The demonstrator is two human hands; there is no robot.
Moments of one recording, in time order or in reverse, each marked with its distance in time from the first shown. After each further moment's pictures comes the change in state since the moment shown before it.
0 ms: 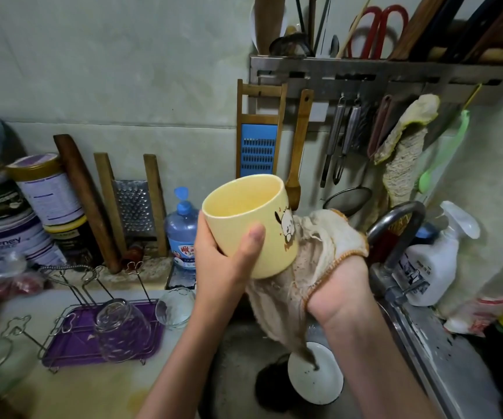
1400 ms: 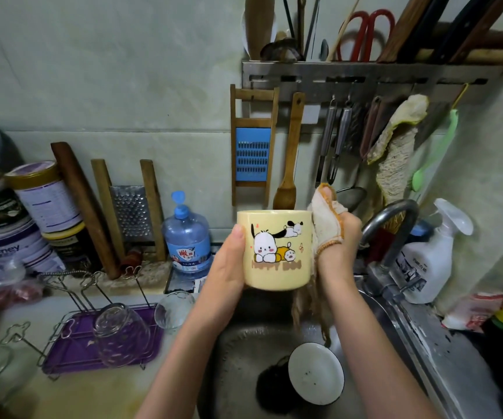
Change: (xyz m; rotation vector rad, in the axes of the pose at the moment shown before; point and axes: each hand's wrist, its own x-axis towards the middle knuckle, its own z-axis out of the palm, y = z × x) left_hand -0.005 -0.003 -0.002 0.001 -0.348 -0.352; right_hand 0.072 0.001 -0.014 -0.475 0.154 -0.638
